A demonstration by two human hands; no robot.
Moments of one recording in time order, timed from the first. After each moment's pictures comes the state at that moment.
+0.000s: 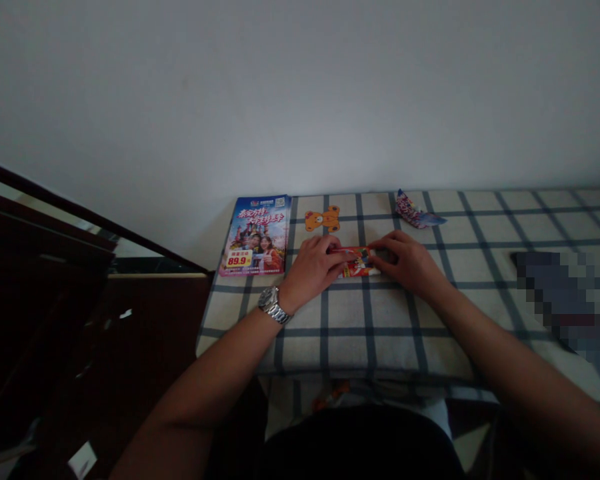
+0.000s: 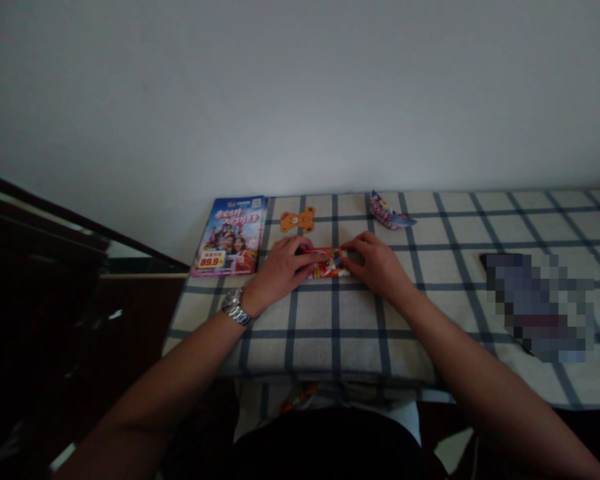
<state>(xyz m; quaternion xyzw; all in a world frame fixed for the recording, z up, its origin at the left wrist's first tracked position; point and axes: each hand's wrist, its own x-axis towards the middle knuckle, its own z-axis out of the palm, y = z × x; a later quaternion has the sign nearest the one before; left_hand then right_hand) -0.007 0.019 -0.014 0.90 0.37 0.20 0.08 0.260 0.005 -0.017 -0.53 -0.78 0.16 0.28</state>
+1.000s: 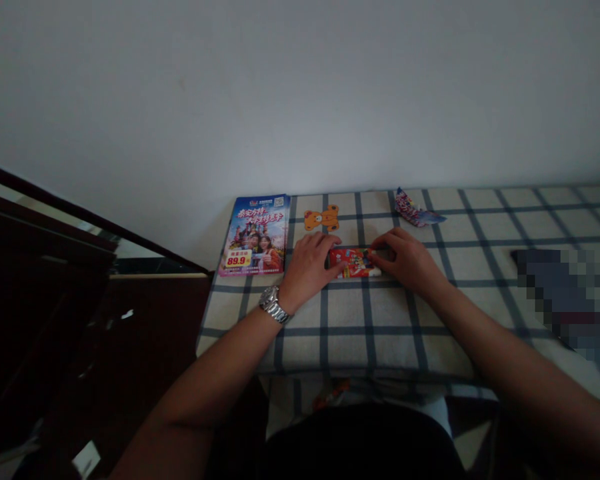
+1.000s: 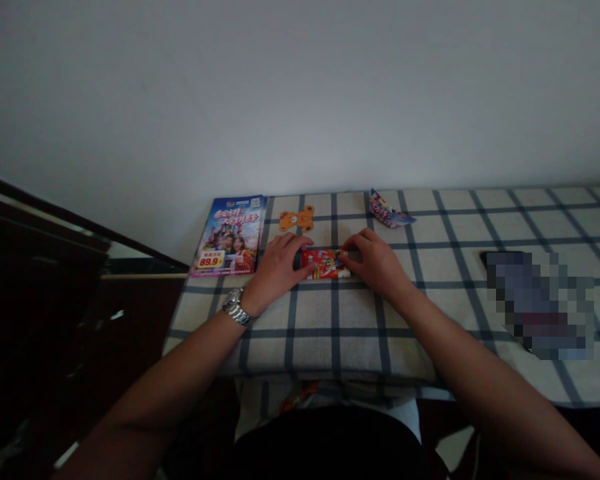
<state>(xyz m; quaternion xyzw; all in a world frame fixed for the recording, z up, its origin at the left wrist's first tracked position) -0.005 0.018 -0.013 0.86 0.45 0.23 0.10 0.257 0.009 -0.016 -0.54 -0.78 0.15 0.28</state>
